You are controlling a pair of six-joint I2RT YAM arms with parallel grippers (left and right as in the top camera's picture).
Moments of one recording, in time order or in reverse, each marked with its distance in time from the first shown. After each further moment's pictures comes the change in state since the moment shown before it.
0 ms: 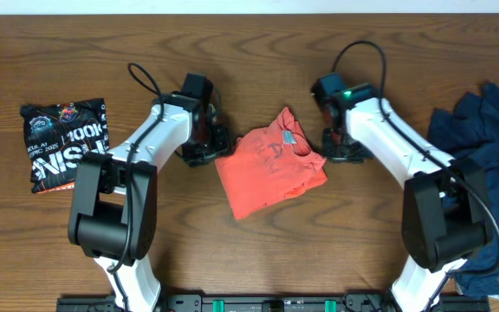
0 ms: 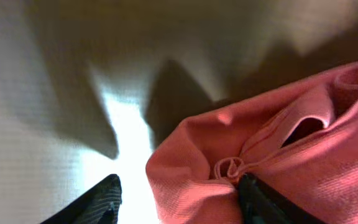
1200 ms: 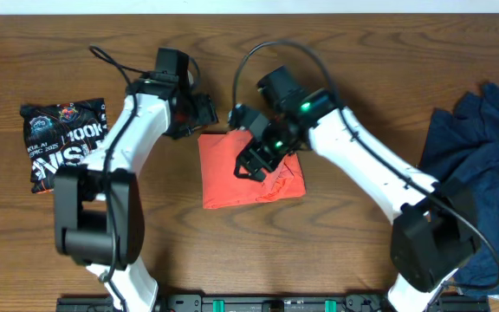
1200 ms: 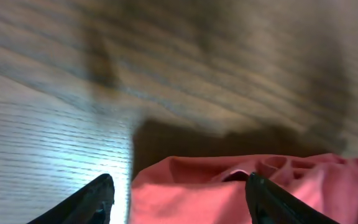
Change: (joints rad) left arm 0.098 -0.034 0.094 0.128 -0.059 -0.019; right arm 0.298 -0.040 0.128 0.190 -0.660 -0.735
